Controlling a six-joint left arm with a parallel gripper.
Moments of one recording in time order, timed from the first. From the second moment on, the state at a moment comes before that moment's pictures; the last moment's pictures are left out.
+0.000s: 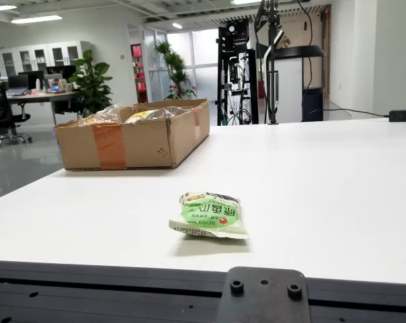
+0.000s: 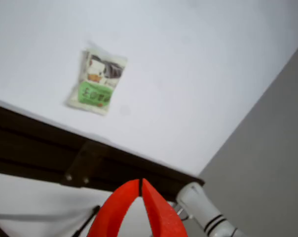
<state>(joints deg) -65.8 12.4 84.4 3.7 54.0 -13.4</state>
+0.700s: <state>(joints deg) -65.9 12.4 84.4 3.7 50.8 -14.3</state>
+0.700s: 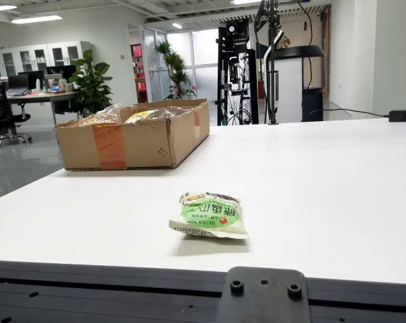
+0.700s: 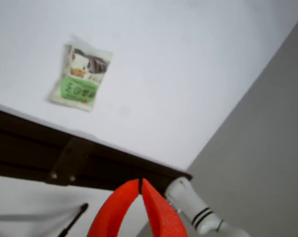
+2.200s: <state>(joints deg) -68.0 28.2 84.5 3.4 41.1 -5.0</state>
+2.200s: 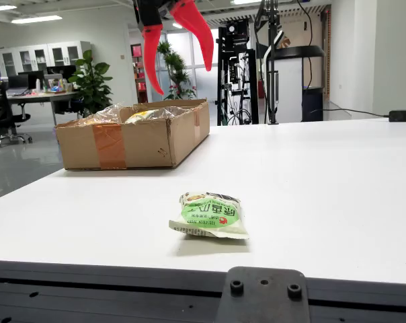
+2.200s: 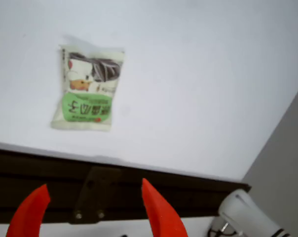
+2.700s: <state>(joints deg) -70.0 33.3 84.6 2.8 38.0 2.7</state>
